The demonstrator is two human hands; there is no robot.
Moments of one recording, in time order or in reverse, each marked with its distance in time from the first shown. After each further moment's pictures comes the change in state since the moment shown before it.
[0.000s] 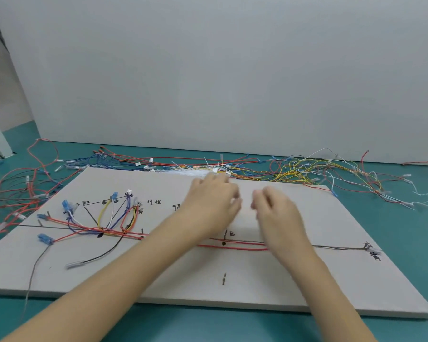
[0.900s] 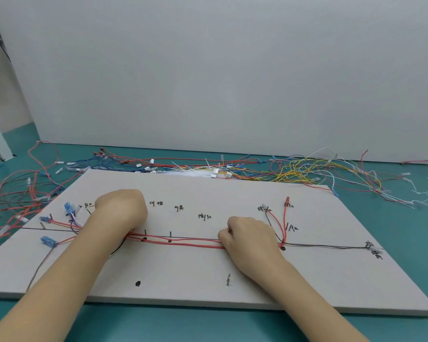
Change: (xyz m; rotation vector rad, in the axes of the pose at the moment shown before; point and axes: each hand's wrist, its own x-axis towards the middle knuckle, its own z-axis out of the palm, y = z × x) left_hand -0.031 -0.131 -0.013 0.306 -0.442 -0.650; right_hand -0.018 -0.001 0.042 -0.615 -0.319 -0.165
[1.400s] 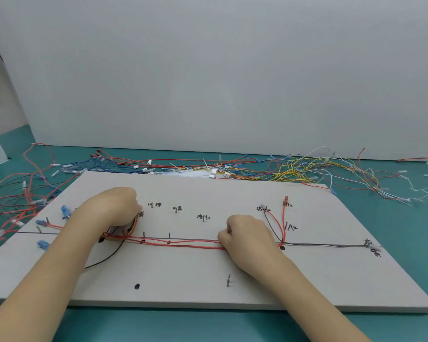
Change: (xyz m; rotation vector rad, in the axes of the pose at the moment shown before) left_hand 0.013 -0.019 -0.003 -0.172 -0.042 0.150; right_hand 0.004 0.000 -0.003 0.082 -0.048 0.023
